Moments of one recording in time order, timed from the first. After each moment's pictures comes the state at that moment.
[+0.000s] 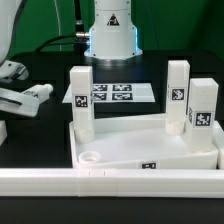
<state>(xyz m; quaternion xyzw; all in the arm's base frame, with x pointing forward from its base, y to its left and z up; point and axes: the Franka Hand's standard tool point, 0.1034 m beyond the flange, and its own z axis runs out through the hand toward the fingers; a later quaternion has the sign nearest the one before) 0.417 -0.223 0.007 -0.84 0.23 0.47 0.13</state>
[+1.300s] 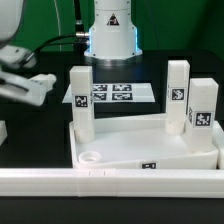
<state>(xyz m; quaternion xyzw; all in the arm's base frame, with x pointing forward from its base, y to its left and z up) 0.443 -0.197 0.057 -0.85 0.25 0.44 0.11</state>
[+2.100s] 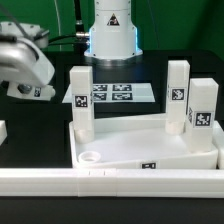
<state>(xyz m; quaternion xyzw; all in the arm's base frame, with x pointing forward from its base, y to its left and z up) 0.504 -0.193 0.083 -0.94 0.24 0.25 0.06</state>
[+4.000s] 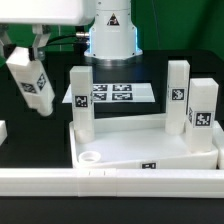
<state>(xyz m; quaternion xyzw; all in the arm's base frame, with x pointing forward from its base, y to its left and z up) 0.612 -0.149 0.165 -0.98 0.18 -0.10 -0.02</state>
